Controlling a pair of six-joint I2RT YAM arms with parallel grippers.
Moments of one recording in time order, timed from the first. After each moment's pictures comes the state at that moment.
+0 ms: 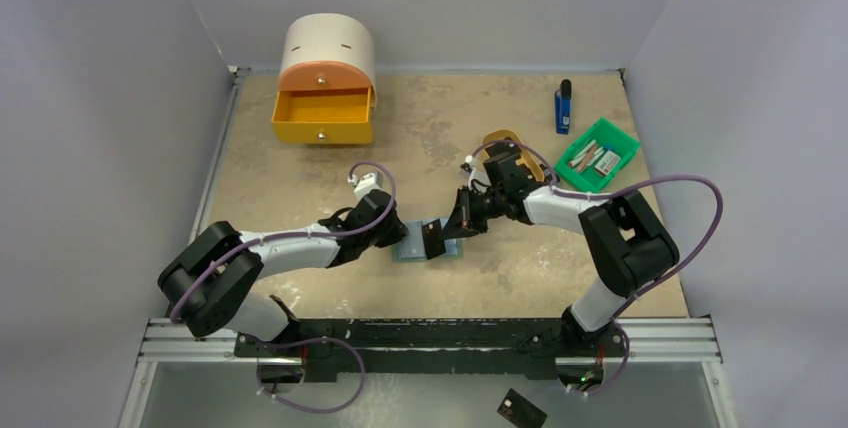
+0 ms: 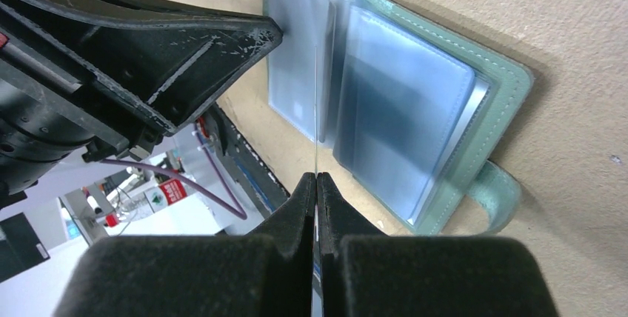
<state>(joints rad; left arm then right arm) -0.78 1.44 0.57 0.09 -0.22 -1.01 0.50 1.65 0.78 -0.08 -0.73 0.68</state>
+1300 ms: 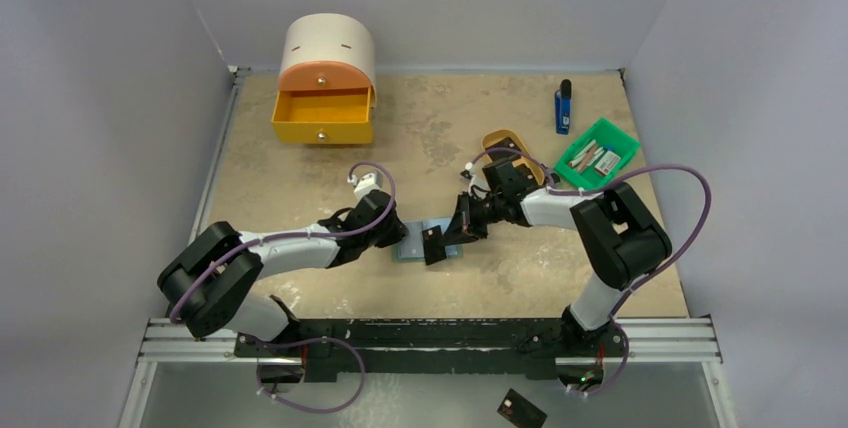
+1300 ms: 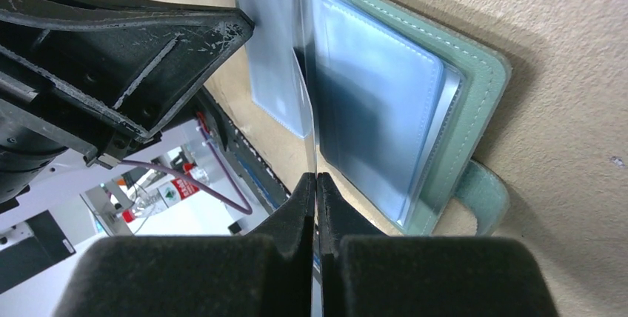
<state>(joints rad) -0.78 1.43 0.56 0.09 -0.22 -1.01 0.50 1.70 0.75 -0.04 -0.76 0.71</state>
